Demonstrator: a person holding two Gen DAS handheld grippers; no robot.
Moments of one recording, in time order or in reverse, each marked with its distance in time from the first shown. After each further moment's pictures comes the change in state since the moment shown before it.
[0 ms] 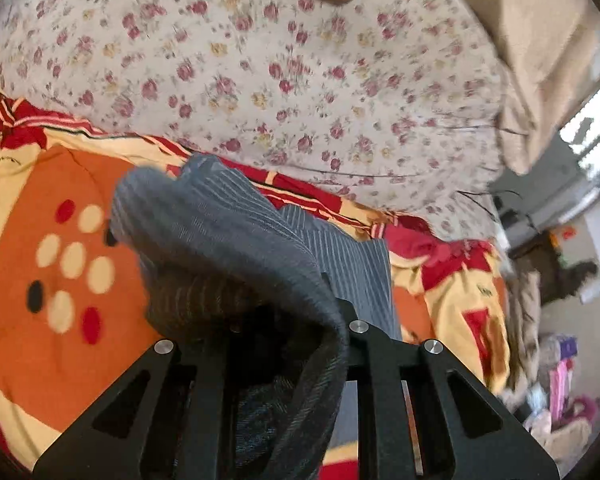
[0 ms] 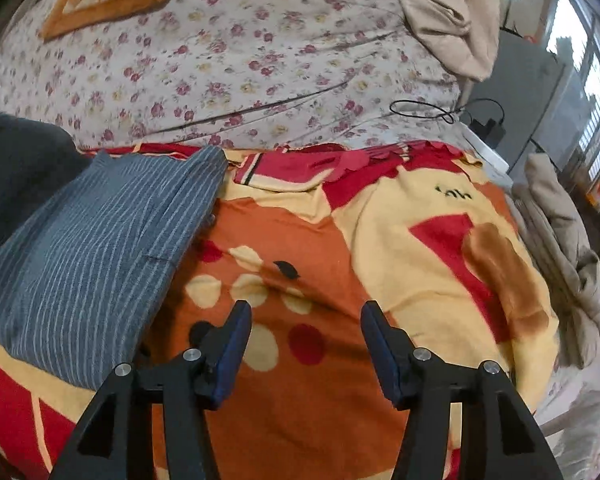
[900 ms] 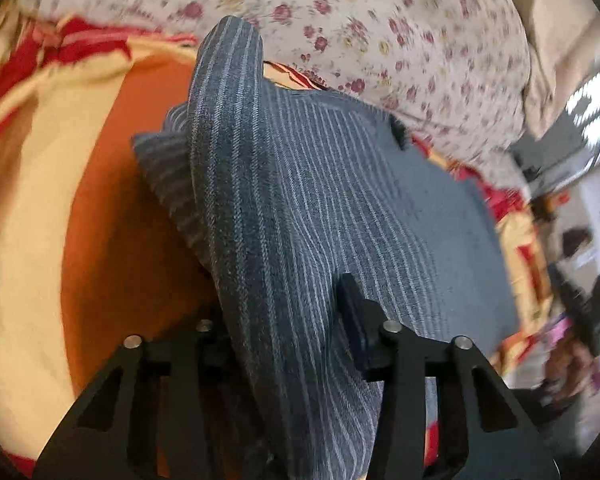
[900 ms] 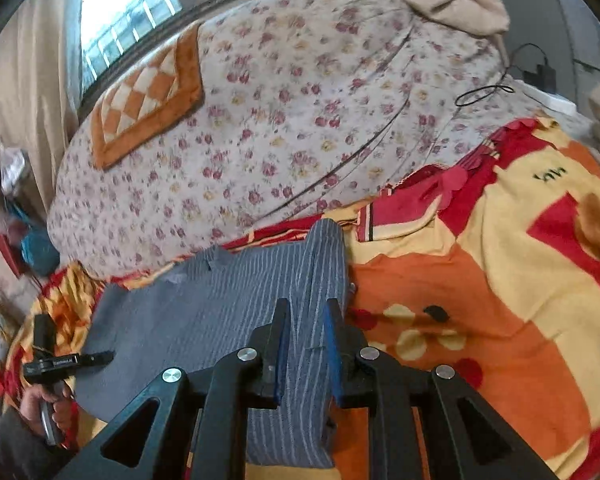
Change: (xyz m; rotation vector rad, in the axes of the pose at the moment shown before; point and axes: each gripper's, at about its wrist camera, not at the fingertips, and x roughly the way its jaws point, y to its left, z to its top) left arm -0.002 0.214 -0.039 0.098 0.122 -0.037; right arm -0.017 0.019 0.043 0.311 -0.120 0.483
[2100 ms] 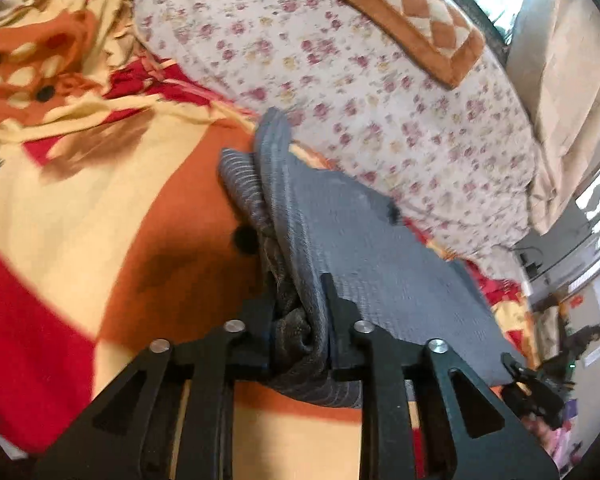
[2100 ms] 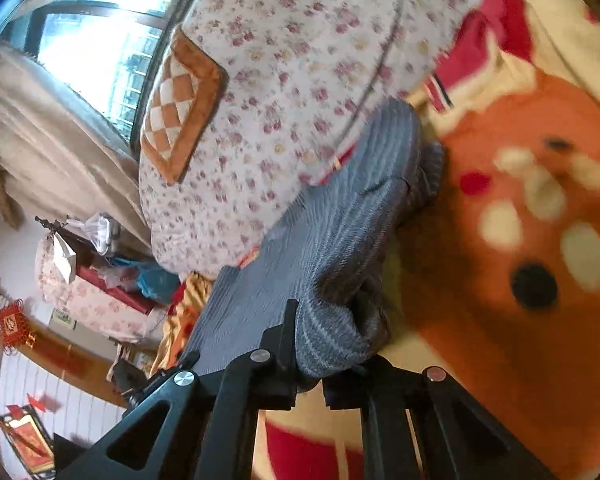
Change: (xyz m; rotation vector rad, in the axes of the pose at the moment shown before) left arm -0.071 -0.021 -0.077 -0.237 -0.362 0.095; right arm 0.040 -0.023 -0.068 0.424 0.204 0.499
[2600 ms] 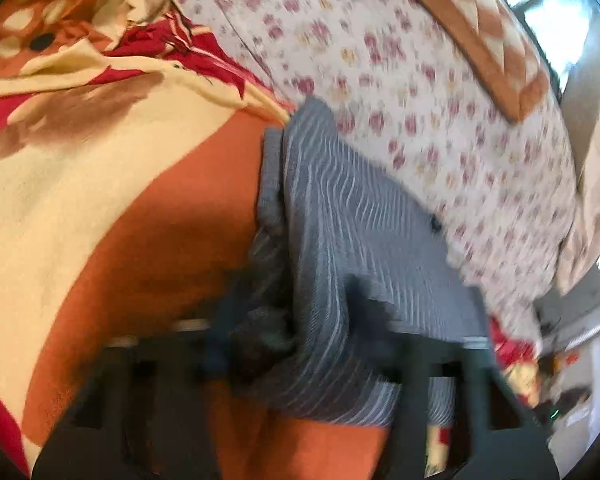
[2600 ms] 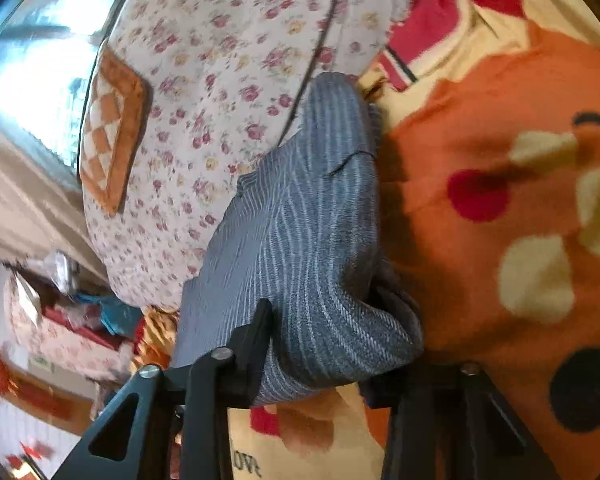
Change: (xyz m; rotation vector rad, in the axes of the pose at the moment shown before) left arm 0.085 0.017 0.032 -0.156 -0.003 0.028; right arm 0.080 -0.028 0.044 0.064 -0.048 -0.120
